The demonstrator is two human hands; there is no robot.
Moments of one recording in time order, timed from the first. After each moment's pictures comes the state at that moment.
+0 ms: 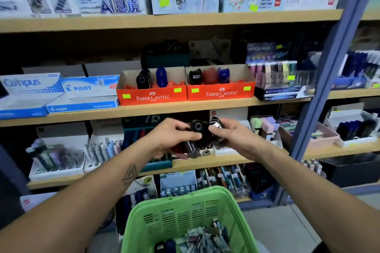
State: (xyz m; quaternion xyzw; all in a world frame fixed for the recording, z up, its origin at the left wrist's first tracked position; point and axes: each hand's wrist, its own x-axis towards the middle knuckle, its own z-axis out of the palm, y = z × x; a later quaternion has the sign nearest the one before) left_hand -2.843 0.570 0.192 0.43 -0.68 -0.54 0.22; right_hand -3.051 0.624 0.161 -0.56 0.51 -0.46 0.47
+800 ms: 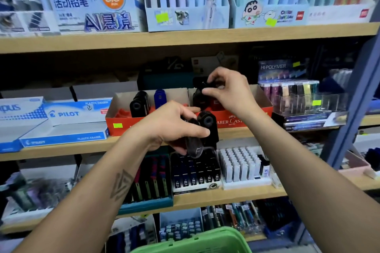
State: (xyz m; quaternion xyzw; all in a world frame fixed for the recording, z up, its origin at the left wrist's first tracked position) left_hand -2.865 0.518 0.275 0.37 -0.78 -0.44 0.23; right_hand -3.069 0.490 0.273 -0.64 0.57 -0.51 -0.04
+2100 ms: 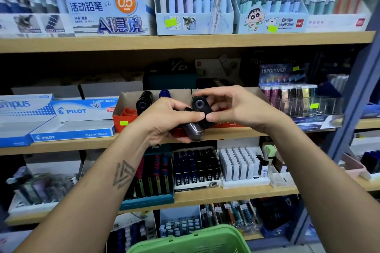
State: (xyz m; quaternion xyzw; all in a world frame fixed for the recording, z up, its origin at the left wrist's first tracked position) left_hand -2.853 0.511 0.276 0.36 -0.69 -0.54 0.32; right_hand -3.060 0.554 0.286 -0.76 0.44 -0.40 0.26
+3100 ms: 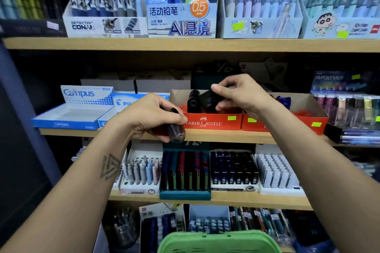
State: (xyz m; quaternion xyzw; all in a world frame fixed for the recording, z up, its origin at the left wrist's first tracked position) left_hand -2.713 0.492 0.285 0.47 -0.70 -0.43 0.32; right_hand -2.961 0.487 0.300 -0.64 0.51 -0.49 0.31
